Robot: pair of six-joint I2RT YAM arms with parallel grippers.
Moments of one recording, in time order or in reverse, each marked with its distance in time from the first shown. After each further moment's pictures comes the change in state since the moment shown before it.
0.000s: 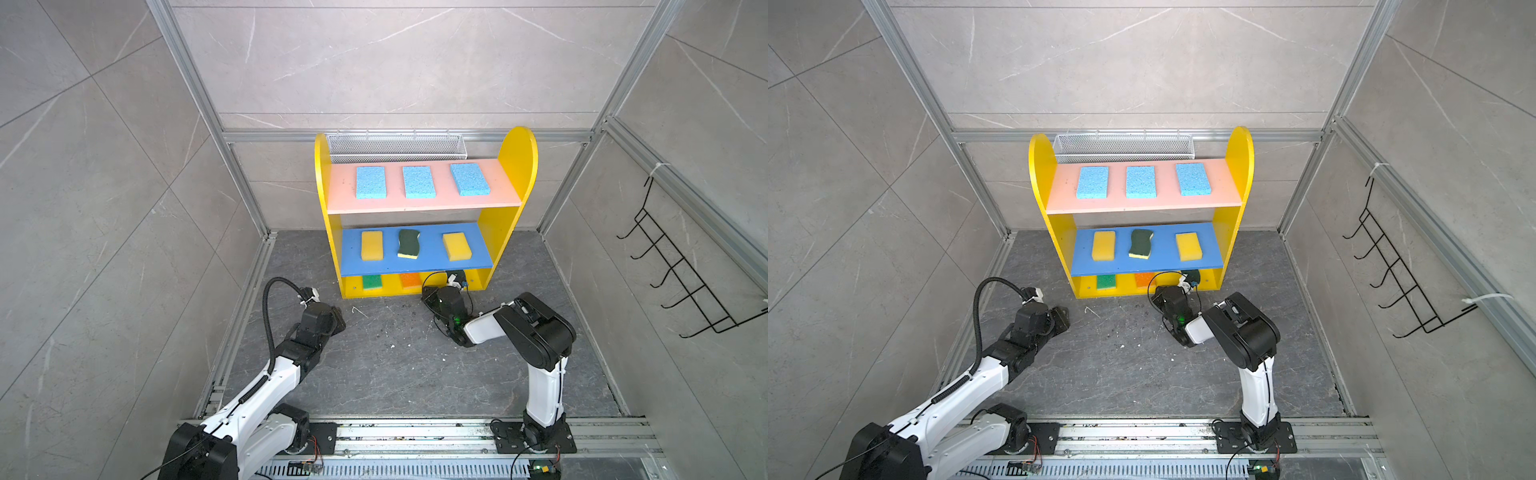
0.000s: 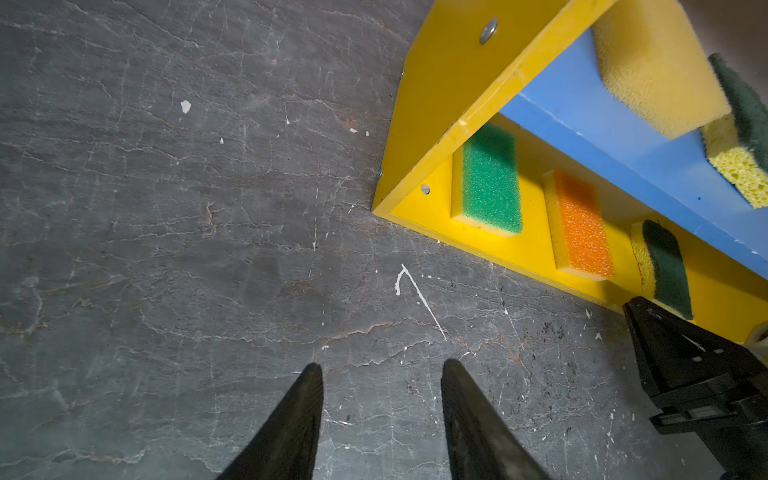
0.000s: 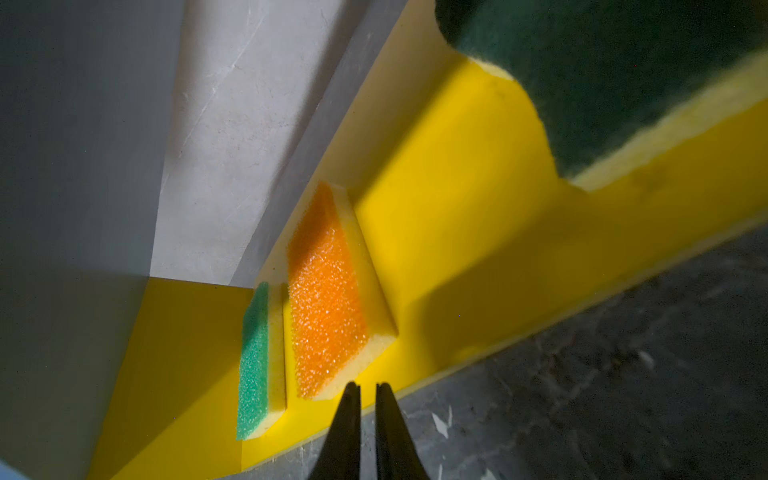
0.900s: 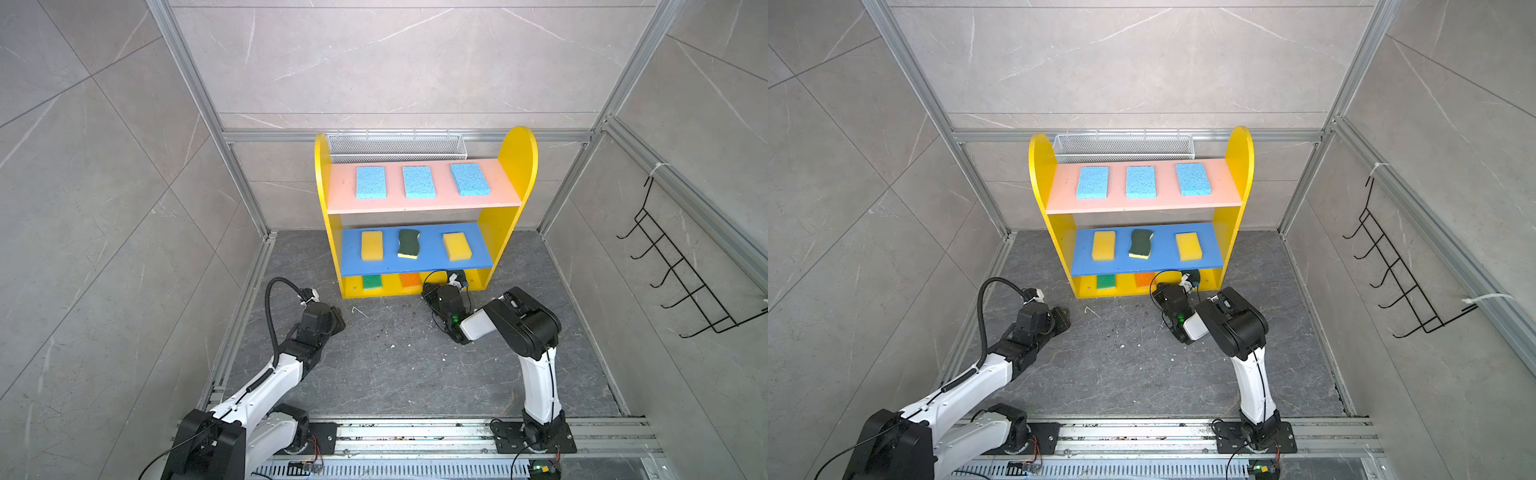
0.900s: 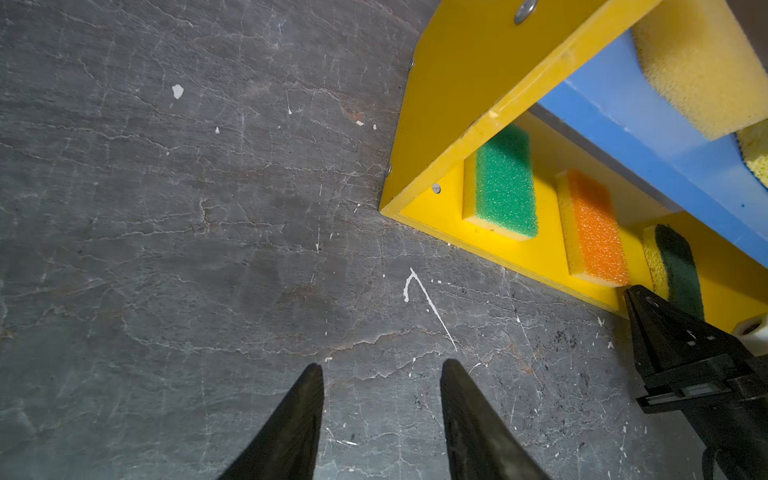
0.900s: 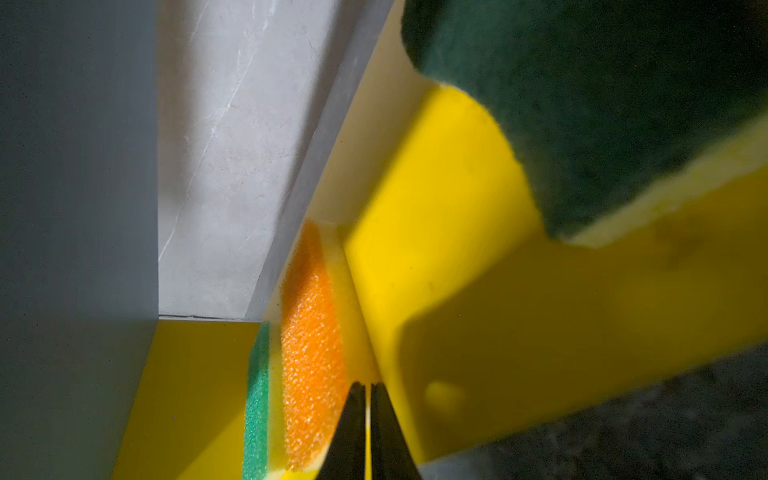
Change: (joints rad) left arm 0.033 0.064 -0.028 0.090 0.032 0.000; right arm -0.028 0.126 0.053 0.118 -0.001 0.078
